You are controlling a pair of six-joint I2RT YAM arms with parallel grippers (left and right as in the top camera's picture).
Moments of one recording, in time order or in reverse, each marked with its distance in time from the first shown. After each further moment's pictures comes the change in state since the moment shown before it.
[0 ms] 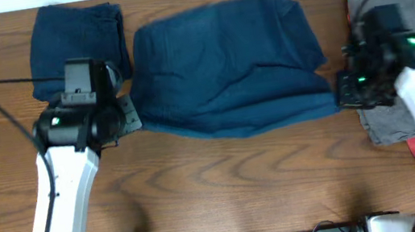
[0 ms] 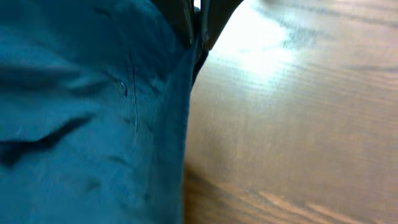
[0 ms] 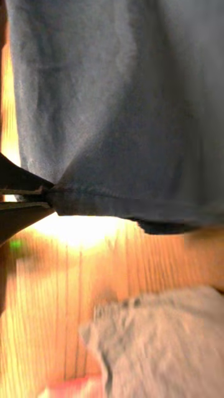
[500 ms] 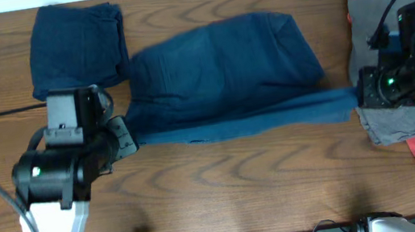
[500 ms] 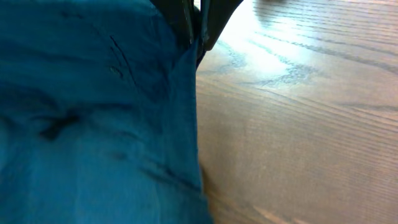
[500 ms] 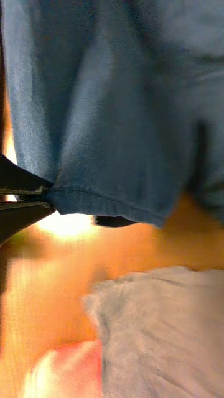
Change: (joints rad) left arm 0.000 -0.208 0.000 -0.122 0.023 -0.053; right arm -0.051 -0.098 0.137 -0.081 -0.019 -0.086
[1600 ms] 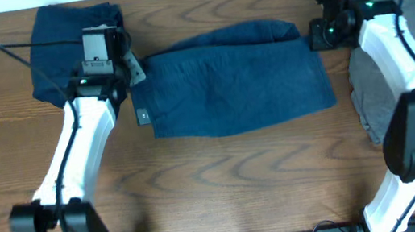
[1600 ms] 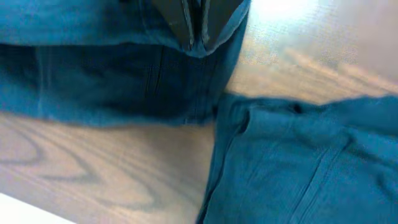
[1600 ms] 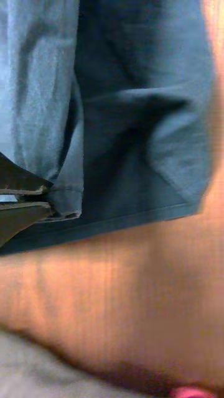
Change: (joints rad) left arm -0.005 0.564 0.003 0.755 -0.159 -0.022; right arm 0.071 0.618 0.008 0.780 -0.025 -0.032
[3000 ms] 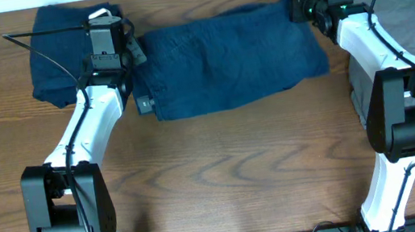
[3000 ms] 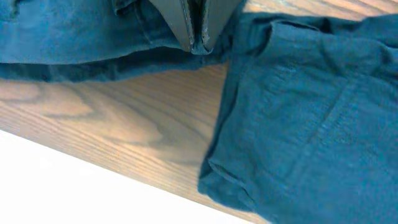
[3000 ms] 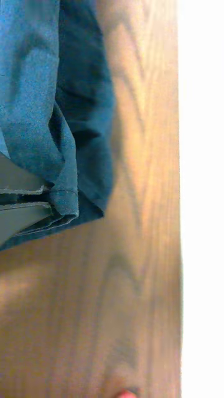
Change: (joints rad) left arm 0.000 0.122 0.000 0.301 -0.079 0.015; right arm 0.038 0.143 0.048 0.489 0.000 0.028
